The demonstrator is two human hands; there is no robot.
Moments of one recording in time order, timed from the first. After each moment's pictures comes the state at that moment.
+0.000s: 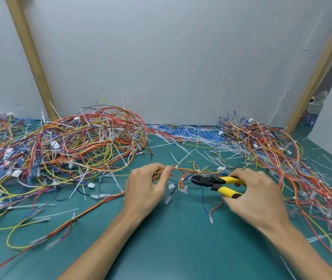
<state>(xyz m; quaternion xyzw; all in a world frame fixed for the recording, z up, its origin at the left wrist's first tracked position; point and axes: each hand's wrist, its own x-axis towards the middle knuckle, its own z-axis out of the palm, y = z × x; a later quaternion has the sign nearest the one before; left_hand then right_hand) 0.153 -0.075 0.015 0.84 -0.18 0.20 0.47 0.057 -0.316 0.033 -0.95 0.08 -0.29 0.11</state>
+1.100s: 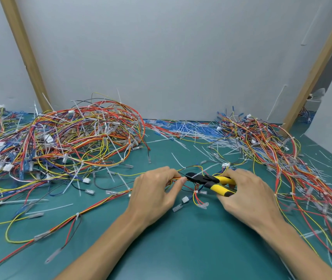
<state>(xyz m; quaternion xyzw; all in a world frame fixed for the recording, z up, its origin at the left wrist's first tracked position) 0.131 -0.086 0.013 0.86 -0.30 0.22 0.36 0.057 -0.304 0.035 -0.97 0.11 -0.21 0.08</state>
